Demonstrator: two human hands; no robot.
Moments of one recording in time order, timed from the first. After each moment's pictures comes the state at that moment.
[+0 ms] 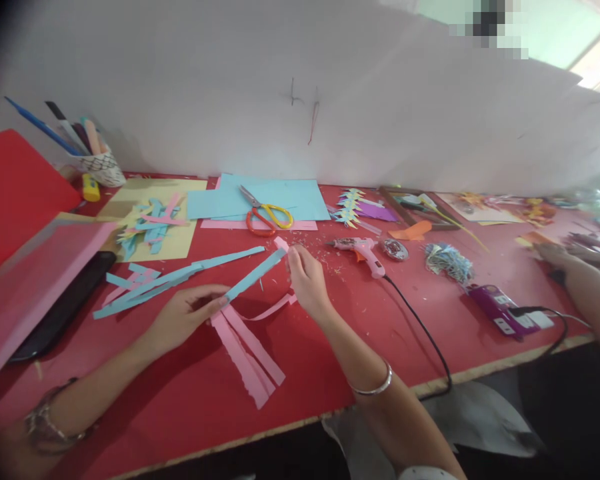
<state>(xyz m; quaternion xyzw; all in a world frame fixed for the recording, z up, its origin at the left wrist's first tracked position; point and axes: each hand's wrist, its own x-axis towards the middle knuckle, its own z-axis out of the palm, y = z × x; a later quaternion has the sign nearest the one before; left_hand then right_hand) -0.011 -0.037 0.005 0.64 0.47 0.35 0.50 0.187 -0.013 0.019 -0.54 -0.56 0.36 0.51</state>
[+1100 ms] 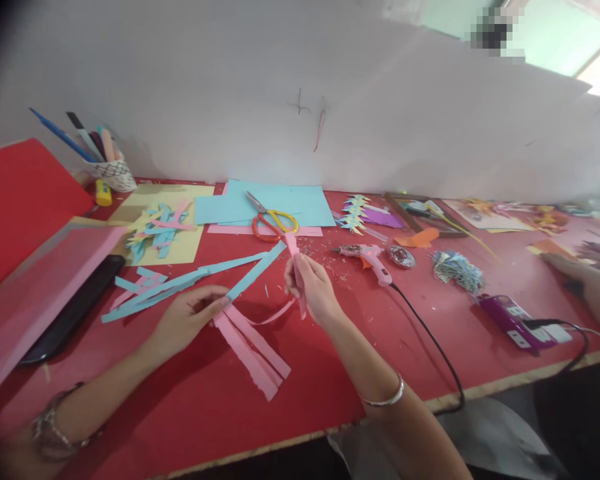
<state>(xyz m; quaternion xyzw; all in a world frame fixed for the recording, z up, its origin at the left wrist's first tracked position) -0.011 -0.035 0.006 0.62 0.48 0.40 0.47 0.183 -0.016 0.030 -0.45 -0.47 0.55 0.53</state>
